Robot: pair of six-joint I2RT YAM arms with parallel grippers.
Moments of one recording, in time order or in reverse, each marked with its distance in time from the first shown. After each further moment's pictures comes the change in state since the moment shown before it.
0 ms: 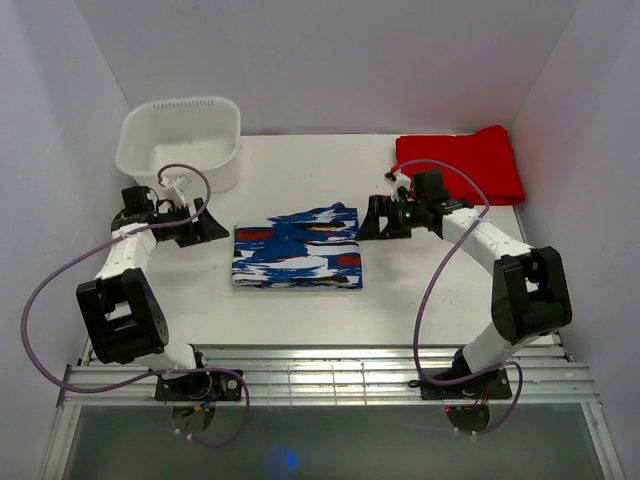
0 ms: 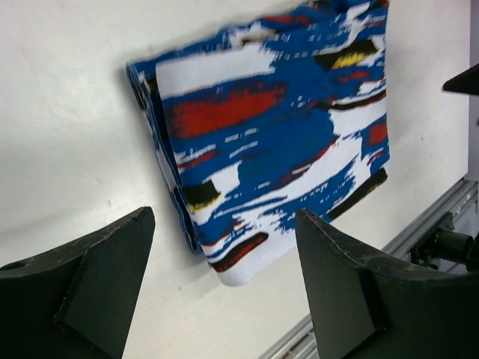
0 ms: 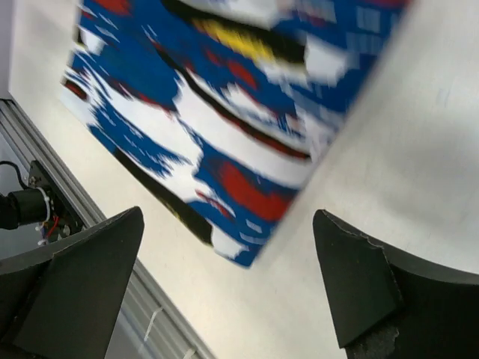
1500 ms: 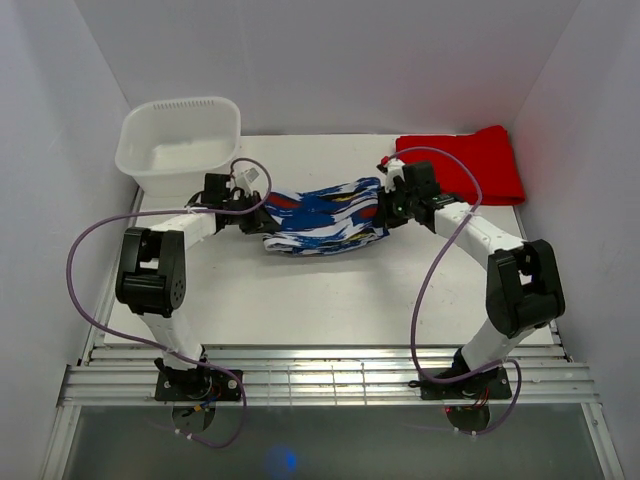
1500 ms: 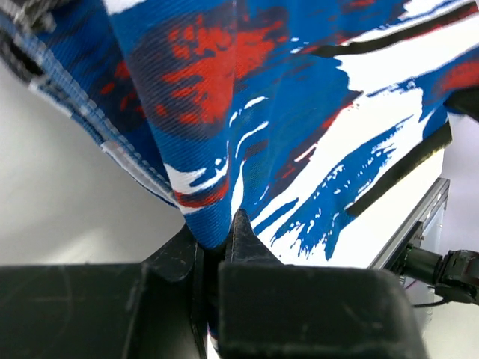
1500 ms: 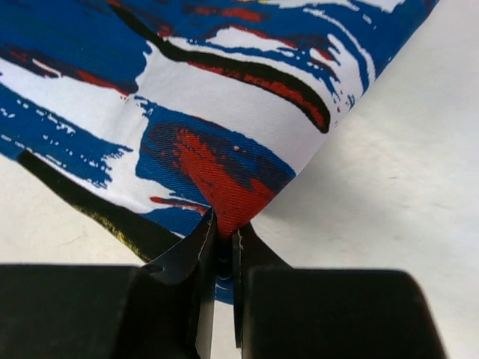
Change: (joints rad) left arm -0.391 0.289 -0.003 0.364 -0.145 -0.394; right arm 0.063 0.048 -0.049 0.068 0.320 -0.172
